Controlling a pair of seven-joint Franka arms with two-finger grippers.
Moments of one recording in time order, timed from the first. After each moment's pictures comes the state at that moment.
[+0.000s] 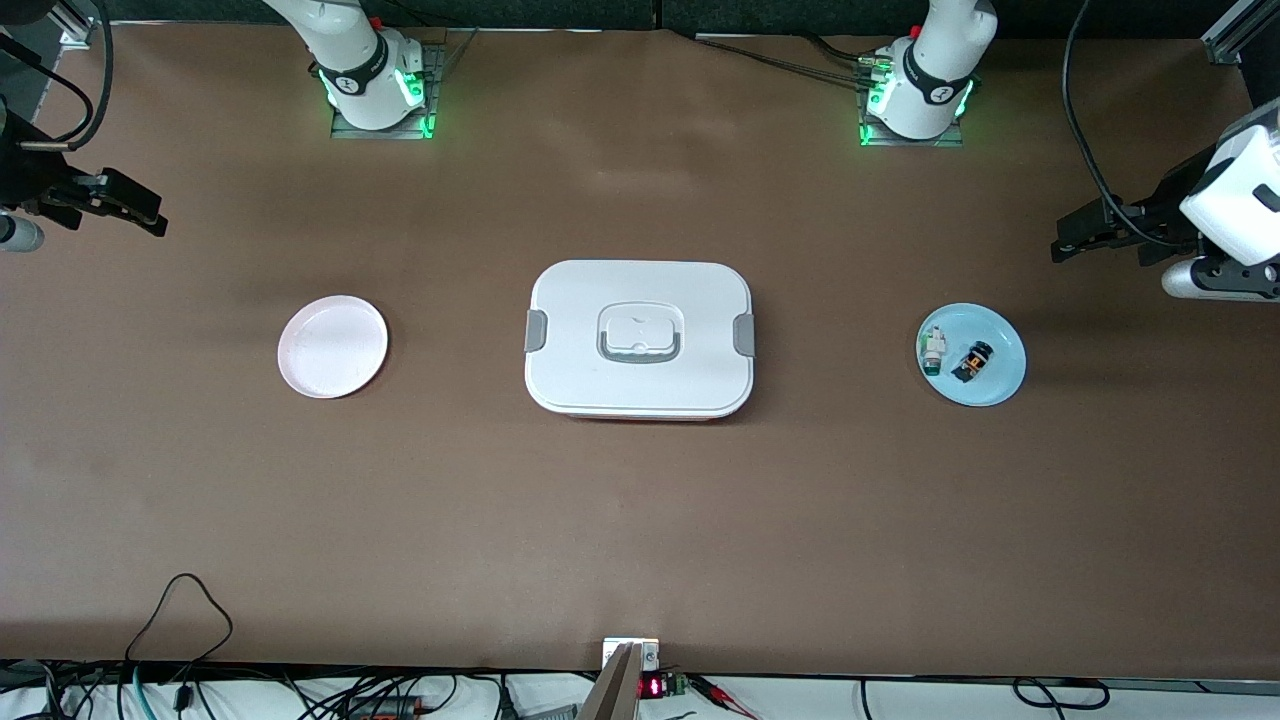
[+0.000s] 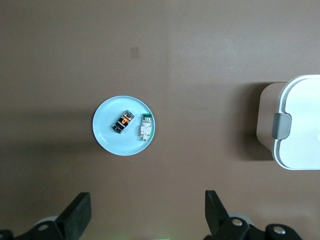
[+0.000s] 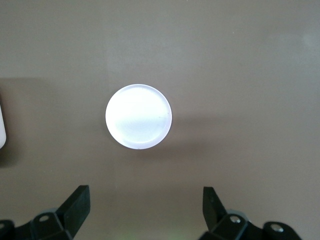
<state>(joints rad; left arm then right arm) -0.08 0.12 0.03 -1.42 -0.07 1.43 -0.05 0.01 -0.09 -0.05 -1.77 -0.05 1.64 0.02</state>
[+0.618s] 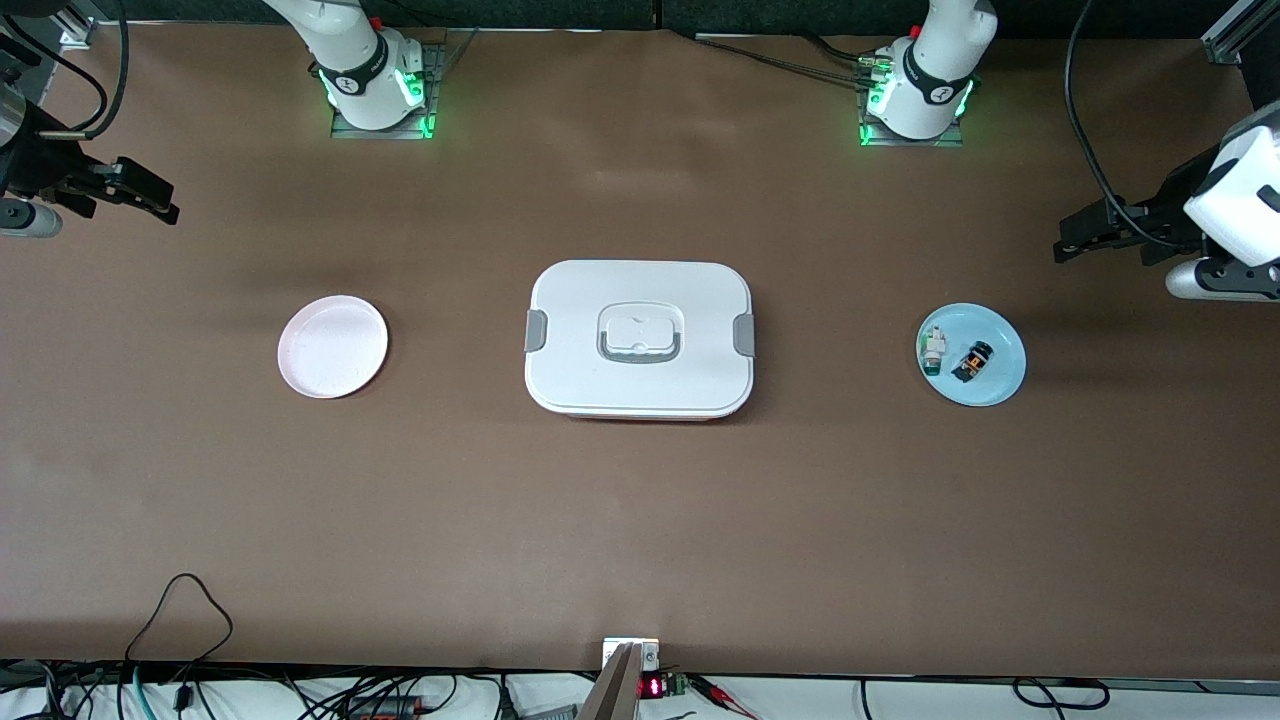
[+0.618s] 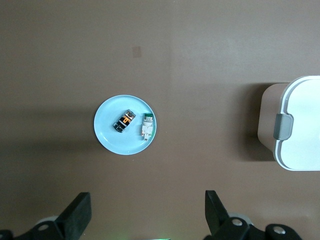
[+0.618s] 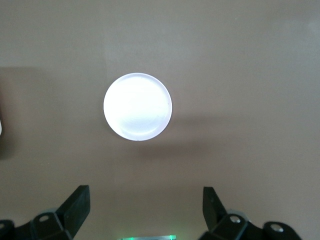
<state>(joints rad) -0.07 0.12 0.04 -1.43 -0.07 1.43 -0.06 0.01 -0.14 -0.05 -1.84 -0.05 1.63 0.02</state>
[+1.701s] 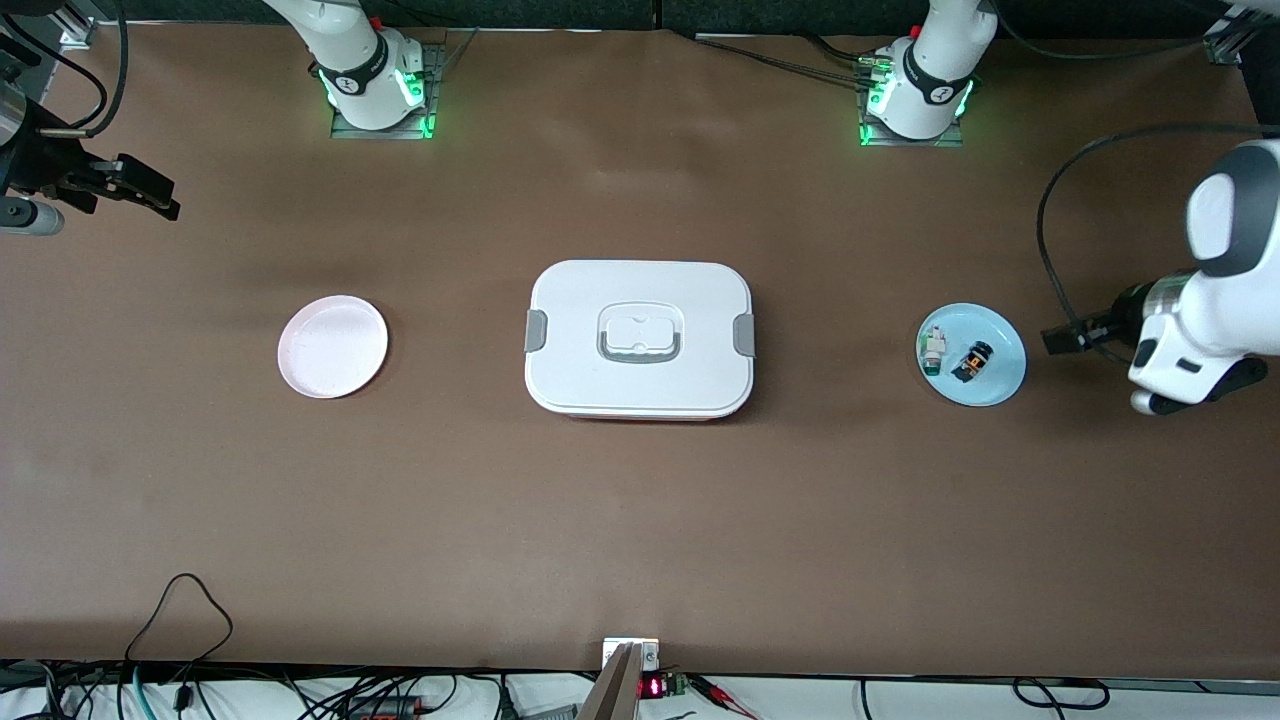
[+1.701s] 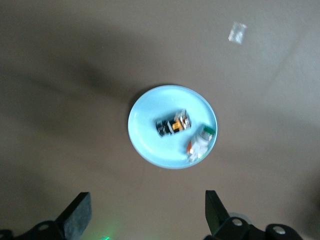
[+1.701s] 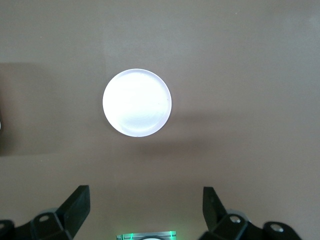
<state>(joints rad) 0.02 0.31 0.05 -1.65 0.03 1.68 -0.39 0.01 -0.14 -0.06 -1.84 -0.05 1.62 0.02</state>
